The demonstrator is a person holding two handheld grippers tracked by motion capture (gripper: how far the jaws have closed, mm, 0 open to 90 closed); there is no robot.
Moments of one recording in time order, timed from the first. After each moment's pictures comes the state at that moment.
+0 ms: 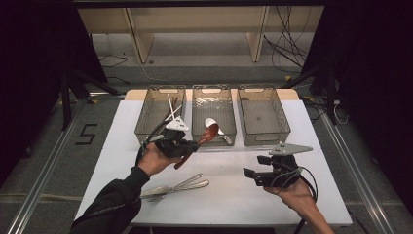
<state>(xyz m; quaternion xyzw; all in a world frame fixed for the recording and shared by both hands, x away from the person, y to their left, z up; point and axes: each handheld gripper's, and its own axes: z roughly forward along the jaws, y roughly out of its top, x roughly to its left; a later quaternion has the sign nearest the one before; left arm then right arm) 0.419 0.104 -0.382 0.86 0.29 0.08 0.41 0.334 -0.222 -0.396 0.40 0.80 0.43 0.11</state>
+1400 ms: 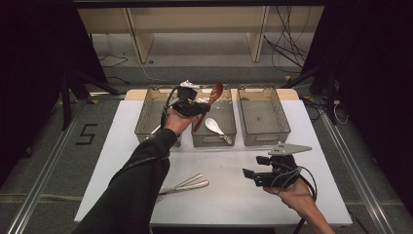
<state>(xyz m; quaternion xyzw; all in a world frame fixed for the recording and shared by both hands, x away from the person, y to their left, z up) 0.531 0.068 -0.371 0.79 0.39 0.11 0.46 0.335 -0.221 -0.398 0.39 0.81 0.43 0.10</state>
